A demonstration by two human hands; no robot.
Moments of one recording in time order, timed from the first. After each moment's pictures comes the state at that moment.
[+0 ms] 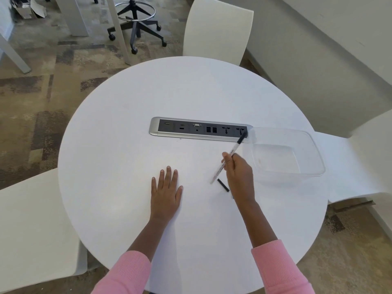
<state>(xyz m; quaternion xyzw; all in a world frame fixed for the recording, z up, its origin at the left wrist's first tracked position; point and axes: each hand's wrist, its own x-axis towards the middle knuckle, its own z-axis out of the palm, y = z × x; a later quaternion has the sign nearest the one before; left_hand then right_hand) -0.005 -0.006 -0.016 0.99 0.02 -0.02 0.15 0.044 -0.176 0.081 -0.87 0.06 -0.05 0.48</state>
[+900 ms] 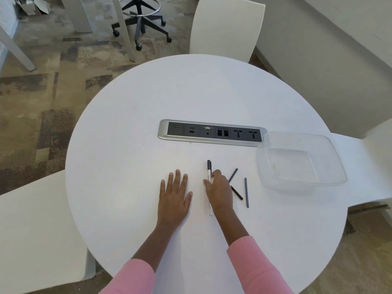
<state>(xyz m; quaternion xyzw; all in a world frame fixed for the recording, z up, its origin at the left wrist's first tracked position) 0.006 0.009 -0.020 0.99 0.00 -0.05 0.15 0.051 -0.112 0.021 -0.94 0.10 0.12 0.31</state>
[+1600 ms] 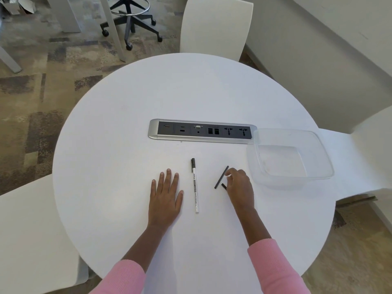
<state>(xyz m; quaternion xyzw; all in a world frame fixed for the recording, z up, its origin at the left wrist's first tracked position) 0.005 0.008 -0.017 0.99 0.00 -0.04 0.14 0.053 -0.182 0.025 -0.96 0.09 0.04 0.25</state>
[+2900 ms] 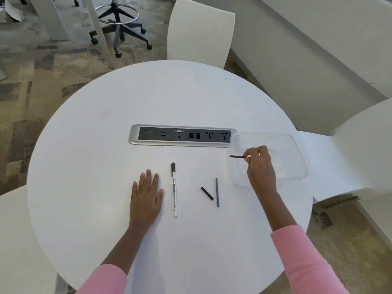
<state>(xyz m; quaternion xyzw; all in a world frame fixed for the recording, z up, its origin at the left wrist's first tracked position) 0.015 -0.004 -0.004 0.98 0.04 -0.06 0.18 0.086 -0.272 0.076 -0.97 0.03 -0.12 0.21</state>
